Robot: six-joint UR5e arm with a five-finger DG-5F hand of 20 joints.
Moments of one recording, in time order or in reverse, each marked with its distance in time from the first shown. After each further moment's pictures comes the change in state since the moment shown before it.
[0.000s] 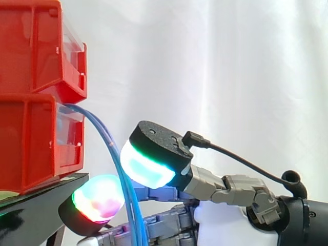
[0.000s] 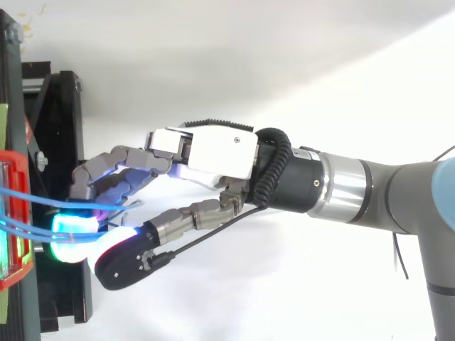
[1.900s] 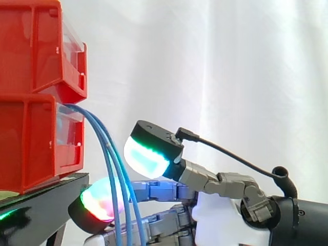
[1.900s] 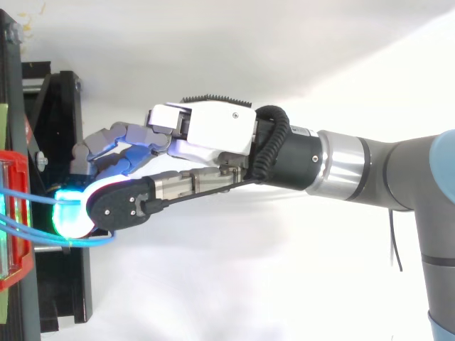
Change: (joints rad) arm -0.037 -0.006 0.006 -0.006 -0.048 0.013
